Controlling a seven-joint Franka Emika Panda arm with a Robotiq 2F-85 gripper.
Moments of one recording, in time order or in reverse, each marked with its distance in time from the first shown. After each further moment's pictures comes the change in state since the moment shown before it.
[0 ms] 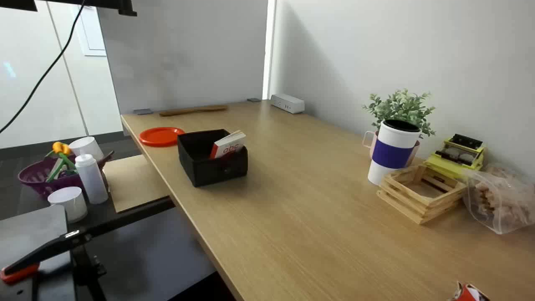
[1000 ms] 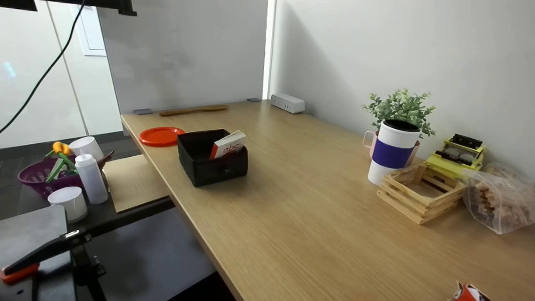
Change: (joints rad) arm 0.032 0.026 0.004 0.004 0.000 -0.002 -0.063
